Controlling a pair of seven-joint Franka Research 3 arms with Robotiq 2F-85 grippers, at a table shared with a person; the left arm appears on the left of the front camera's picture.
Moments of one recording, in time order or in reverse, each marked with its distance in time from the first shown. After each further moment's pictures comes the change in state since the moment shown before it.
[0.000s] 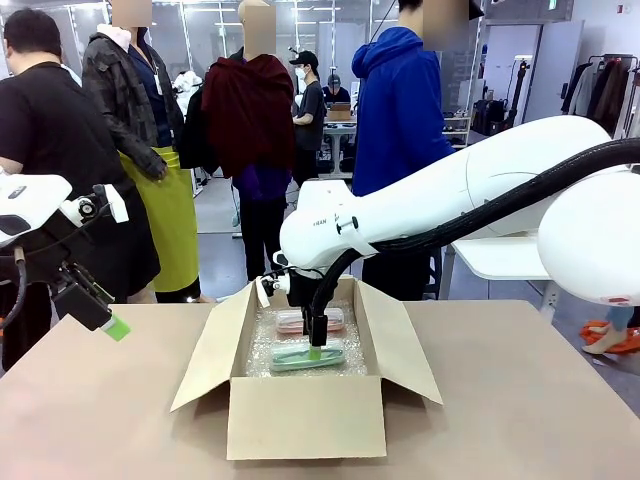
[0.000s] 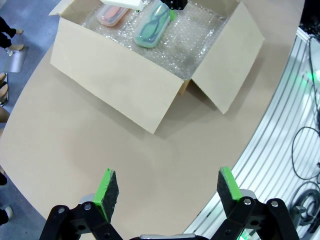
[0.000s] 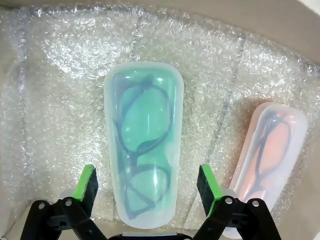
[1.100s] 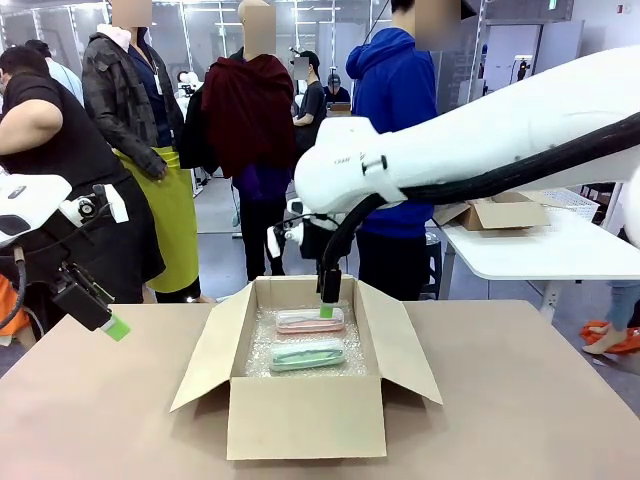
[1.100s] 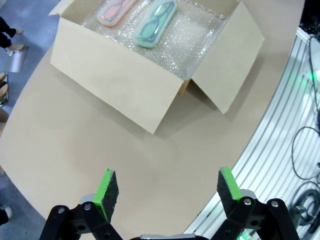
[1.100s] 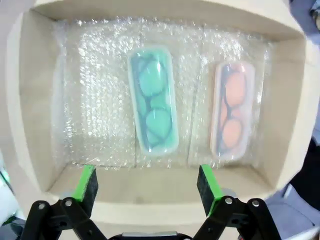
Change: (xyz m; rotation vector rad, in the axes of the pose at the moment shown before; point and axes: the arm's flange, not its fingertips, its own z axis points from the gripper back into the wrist) left arm 0.000 0.000 0.000 0.000 0.000 0.000; right arm -0.029 0.042 0.116 -0.086 -0.046 -0.137
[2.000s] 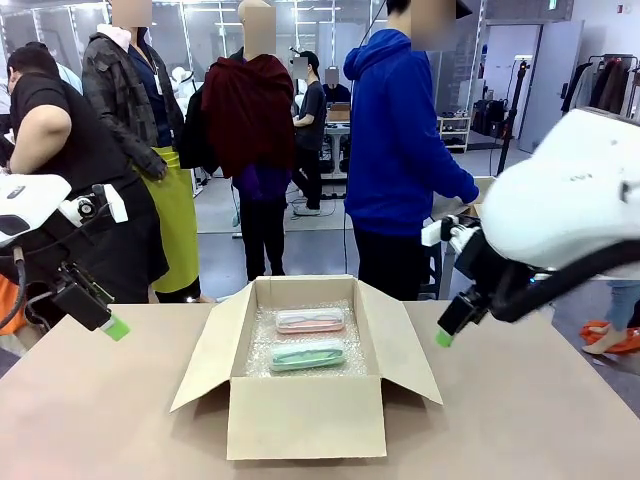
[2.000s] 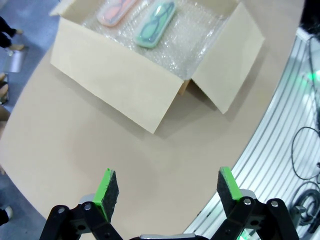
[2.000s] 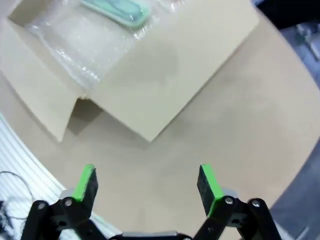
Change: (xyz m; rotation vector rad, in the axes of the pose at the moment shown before) left arm 0.000 0.000 0.000 0.000 0.000 0.000; right arm -0.213 0.191 0.045 -0.200 -0.231 -0.875
